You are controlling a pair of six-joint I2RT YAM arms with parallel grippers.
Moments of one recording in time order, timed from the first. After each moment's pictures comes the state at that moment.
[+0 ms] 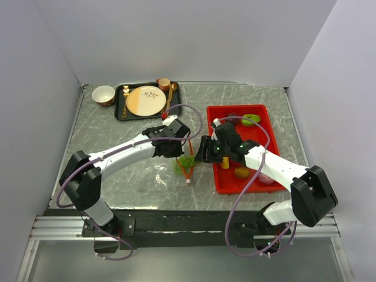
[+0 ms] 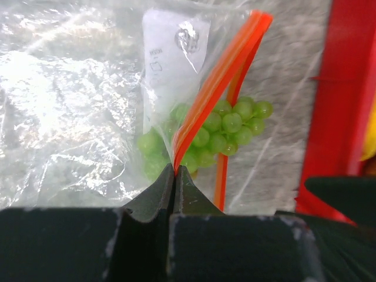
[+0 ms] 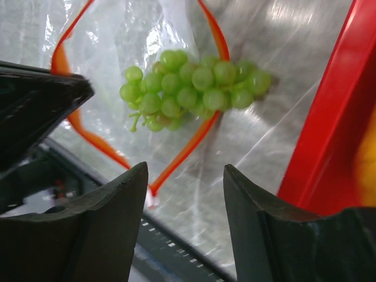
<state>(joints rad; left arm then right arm) -0.82 1.61 1.24 -0.67 -0.30 -0.85 0.59 1.37 0.85 -0.30 -0.27 0.63</state>
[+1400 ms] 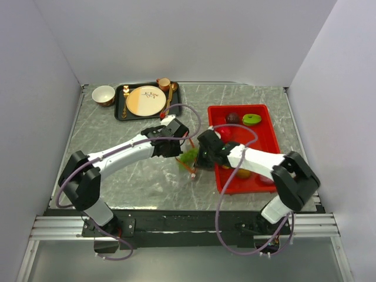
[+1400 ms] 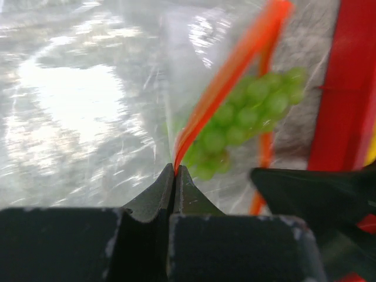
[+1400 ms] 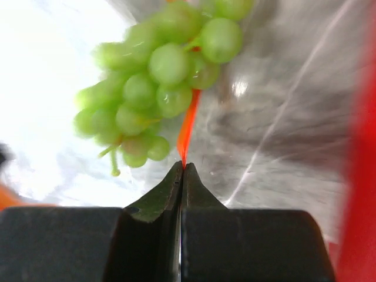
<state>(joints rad) -0.81 1.60 1.23 -0.66 -0.31 -0.86 0.73 1.56 0.90 -0.32 0.01 0.91</state>
